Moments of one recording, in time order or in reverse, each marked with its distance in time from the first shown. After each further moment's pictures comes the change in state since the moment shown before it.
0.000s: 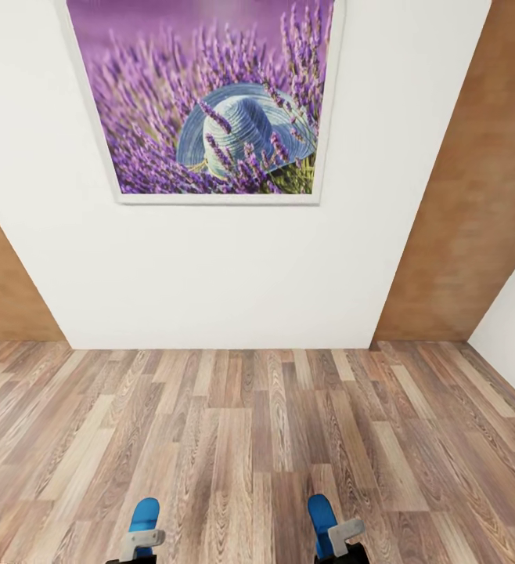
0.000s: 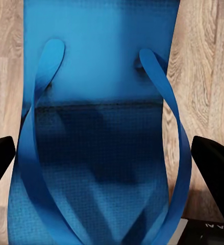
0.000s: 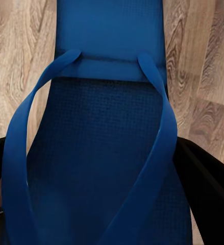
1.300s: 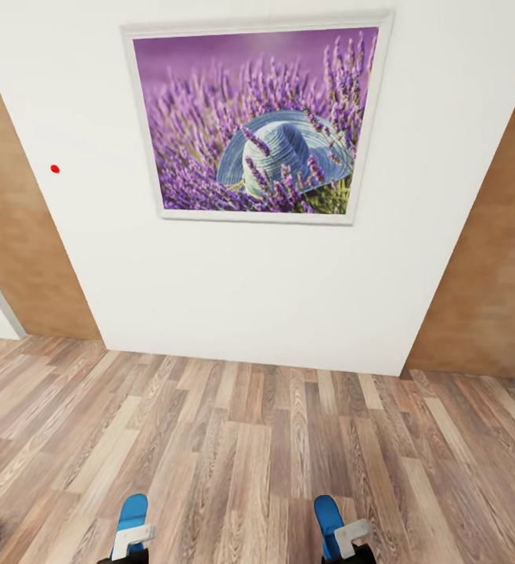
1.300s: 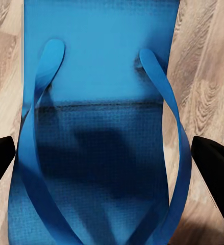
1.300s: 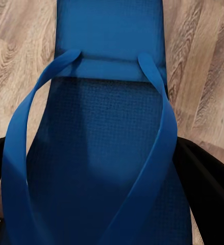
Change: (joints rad) left arm 0.000 0.000 0.013 -0.001 0.054 -0.055 0.087; right arm 0.000 -0.022 0.001 0.009 -0.003 -0.011 0.002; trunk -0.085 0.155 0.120
